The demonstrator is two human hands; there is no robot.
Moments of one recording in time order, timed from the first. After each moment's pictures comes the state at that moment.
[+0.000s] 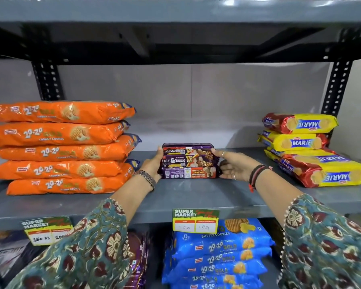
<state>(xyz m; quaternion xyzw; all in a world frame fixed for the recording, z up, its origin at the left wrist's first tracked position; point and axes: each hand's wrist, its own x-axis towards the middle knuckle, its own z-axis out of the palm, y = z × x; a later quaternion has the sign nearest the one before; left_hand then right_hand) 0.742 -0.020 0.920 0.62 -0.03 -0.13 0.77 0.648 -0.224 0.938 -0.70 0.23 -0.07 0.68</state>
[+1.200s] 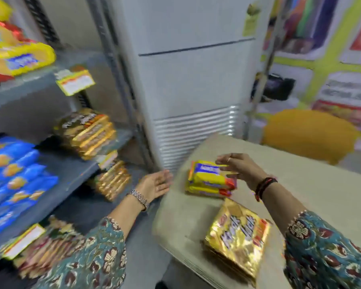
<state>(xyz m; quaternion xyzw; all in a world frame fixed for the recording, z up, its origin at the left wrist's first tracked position) 0.204 -0.234 0.657 0.59 -0.22 -0.66 0.42 -0.059 -0.277 0.707 -0.50 0.57 -0.29 0.58</state>
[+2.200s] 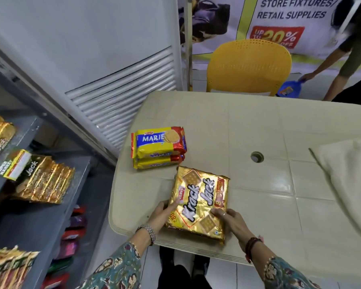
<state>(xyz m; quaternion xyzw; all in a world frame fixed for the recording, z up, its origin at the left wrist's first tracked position) 0.068 -0.187 0.493 0.63 -0.37 -0.67 0.13 -0.158 -0.120 0.483 -0.17 0.71 -0.29 0.62</state>
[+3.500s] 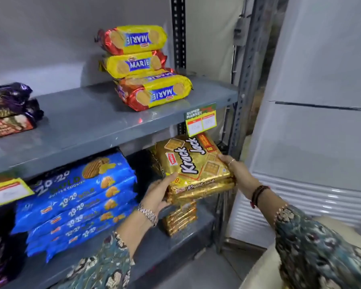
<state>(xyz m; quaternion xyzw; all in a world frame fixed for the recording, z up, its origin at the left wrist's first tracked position) 0.472 -0.276 0.723 0.62 -0.10 -0.46 0.63 0.325 -0.463 0.718 -0.55 0.41 -0.22 0.69</state>
